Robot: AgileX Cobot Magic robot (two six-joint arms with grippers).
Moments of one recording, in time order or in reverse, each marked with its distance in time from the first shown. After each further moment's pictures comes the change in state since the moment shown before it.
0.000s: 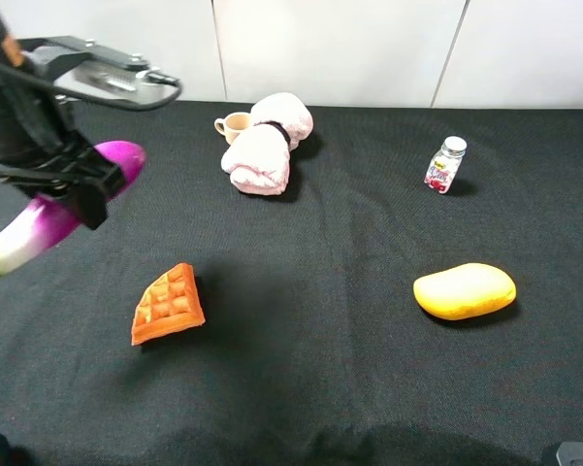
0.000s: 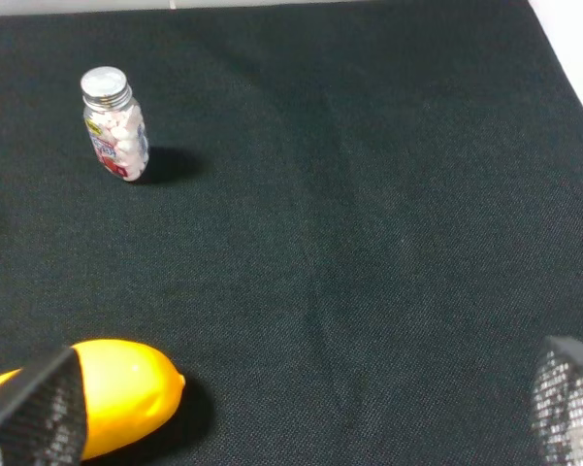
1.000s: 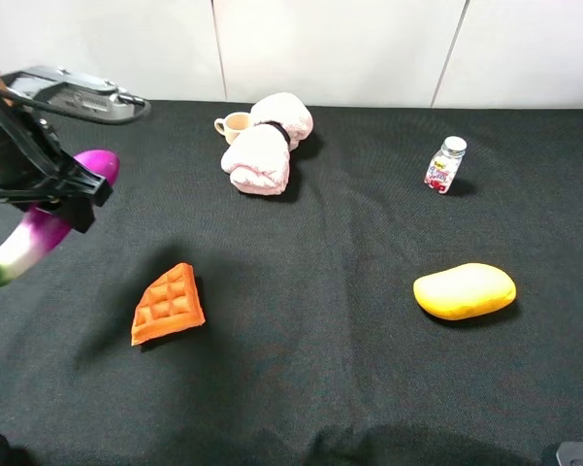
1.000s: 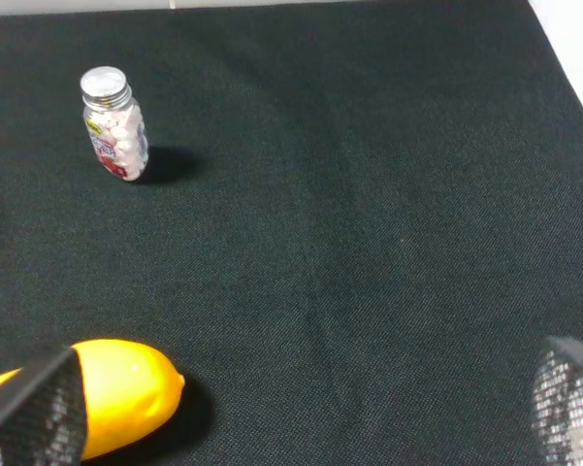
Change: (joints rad) left arm 0.133 0.065 0.120 0.026 -0.249 0.000; right arm 0.000 0.000 0.000 0.000 0.000 0.000
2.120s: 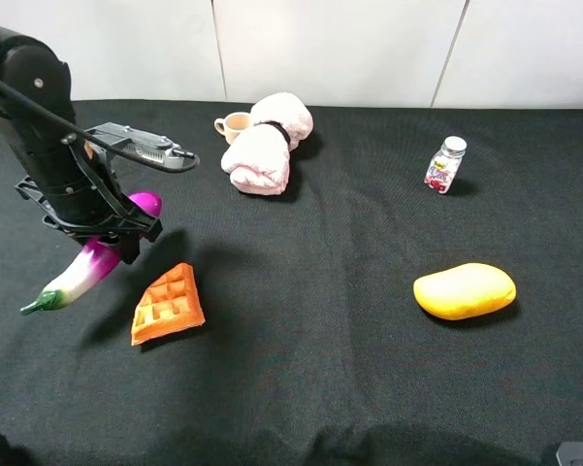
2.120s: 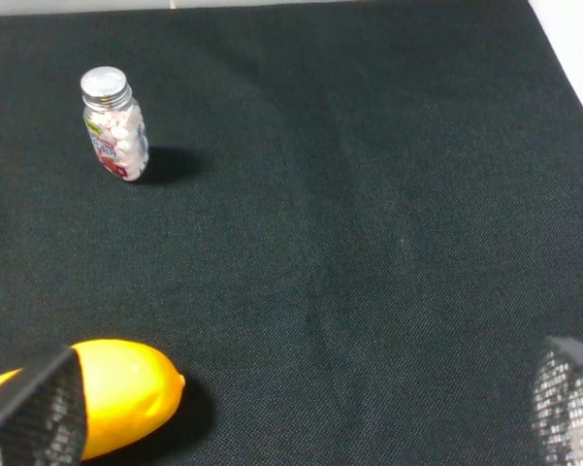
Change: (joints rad) left arm -0.046 0.235 0.013 -0.031 -0.155 0.003; right arm 0.000 0.000 0.000 0.000 0.000 0.000
